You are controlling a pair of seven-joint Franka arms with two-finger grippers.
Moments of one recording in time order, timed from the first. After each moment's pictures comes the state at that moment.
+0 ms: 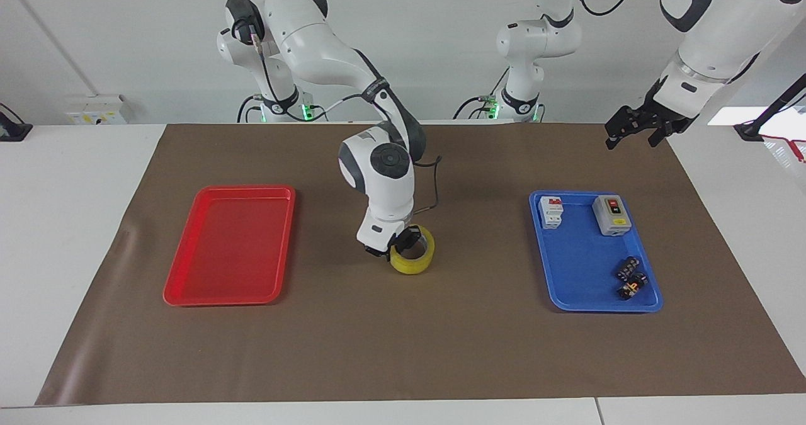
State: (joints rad) left arm 0.01 -0.02 -0.03 -1.63 -0.03 1.52 -0.02; right arm 0.47 0.62 0.01 -1.41 -0.03 2.03 0.22
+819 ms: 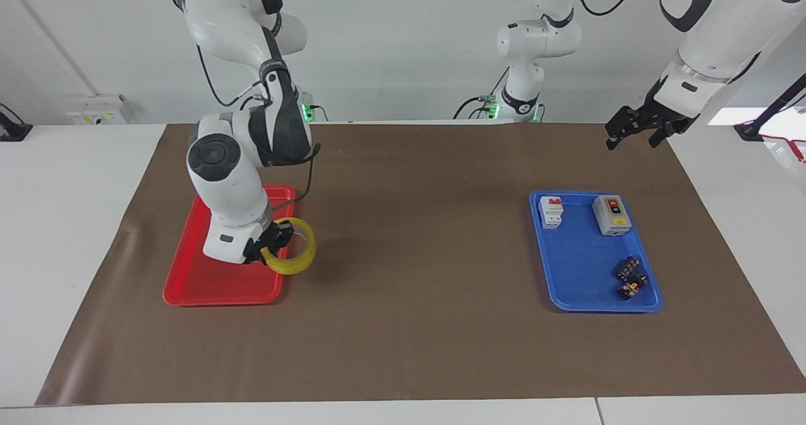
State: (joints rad) left arm 0.01 -0.02 -0.03 -1.63 -0.03 1.53 -0.02; right arm 0.11 0.43 0.00 -1.50 -0.06 1.87 -0.44
